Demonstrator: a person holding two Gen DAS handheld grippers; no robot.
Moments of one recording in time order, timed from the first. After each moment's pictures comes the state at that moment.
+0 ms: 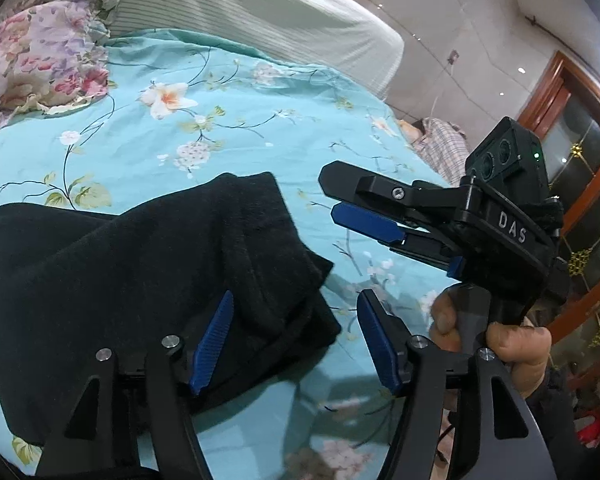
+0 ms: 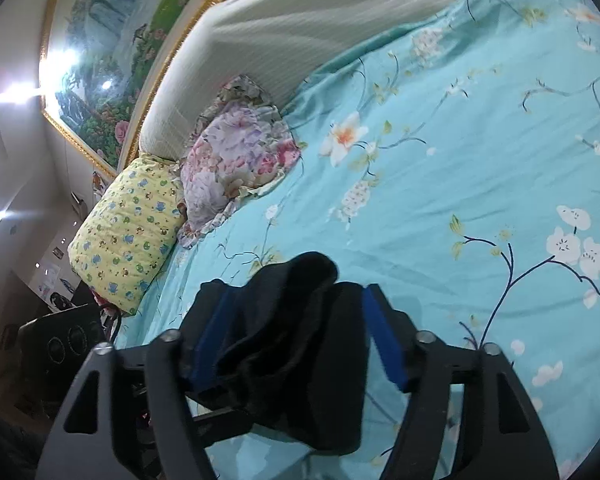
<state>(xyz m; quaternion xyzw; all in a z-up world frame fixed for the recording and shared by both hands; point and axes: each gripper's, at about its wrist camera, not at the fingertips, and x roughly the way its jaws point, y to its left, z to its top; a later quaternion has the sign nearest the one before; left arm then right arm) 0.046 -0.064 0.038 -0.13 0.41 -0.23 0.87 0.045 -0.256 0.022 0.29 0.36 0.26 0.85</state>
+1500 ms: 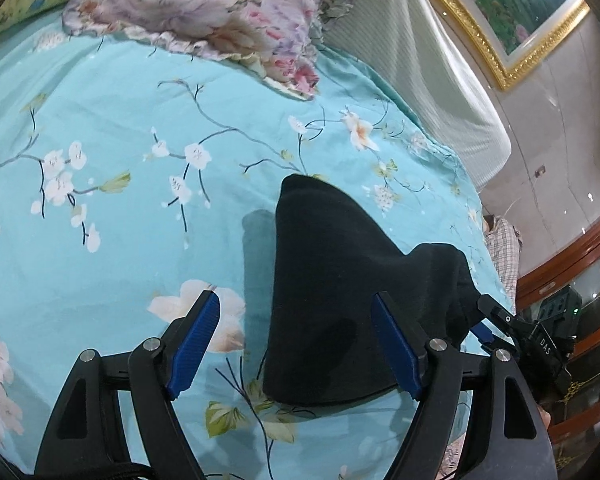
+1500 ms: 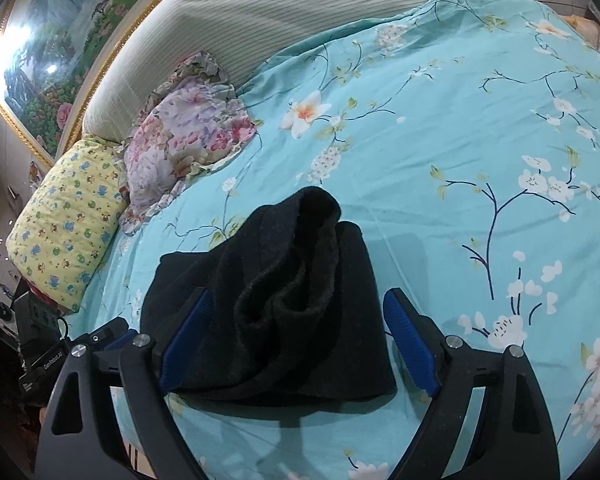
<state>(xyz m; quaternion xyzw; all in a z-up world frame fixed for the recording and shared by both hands) 0.008 0.137 0.007 -0.30 0.41 -0.06 0.86 0.011 -0.200 0.023 0.24 0.41 0.13 0.87</state>
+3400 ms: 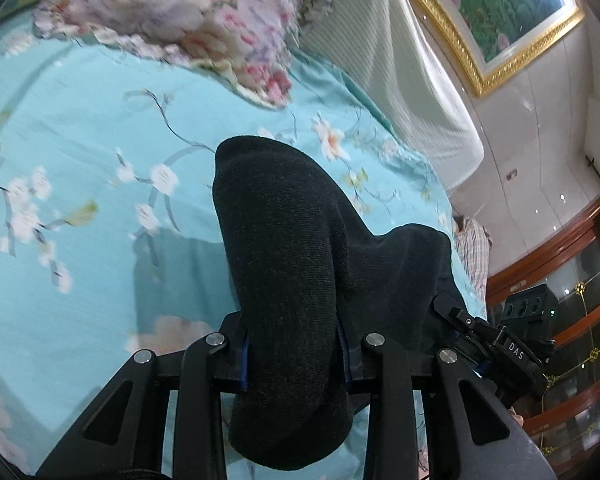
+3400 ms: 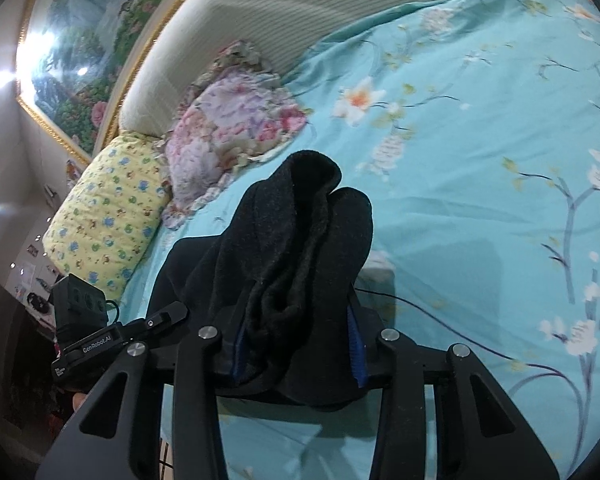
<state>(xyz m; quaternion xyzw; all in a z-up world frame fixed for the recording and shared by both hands) 0.029 0.155 0.018 -0.32 0.39 -0.11 0.86 0.027 -0.166 0.029 0.28 0.40 0.21 0.85</state>
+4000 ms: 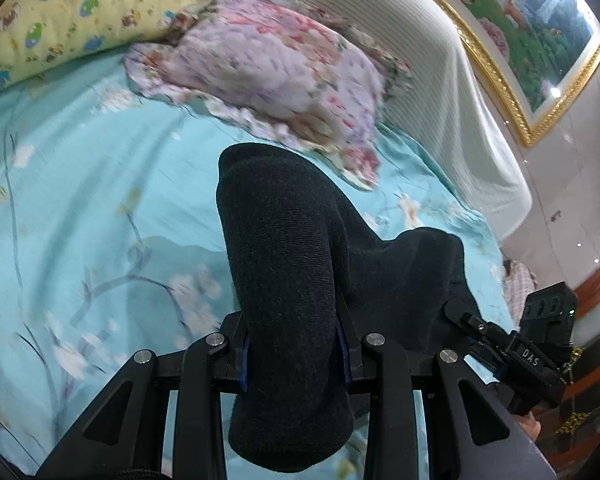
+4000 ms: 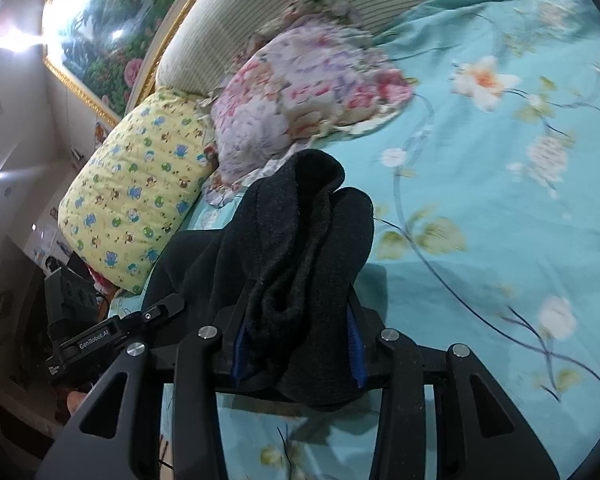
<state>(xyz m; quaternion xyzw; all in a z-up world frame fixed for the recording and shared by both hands) 0.019 0.280 0.032 -0.30 0.36 0.01 0.88 0.089 -0.035 0.034 0.24 0.41 0.29 0.83</state>
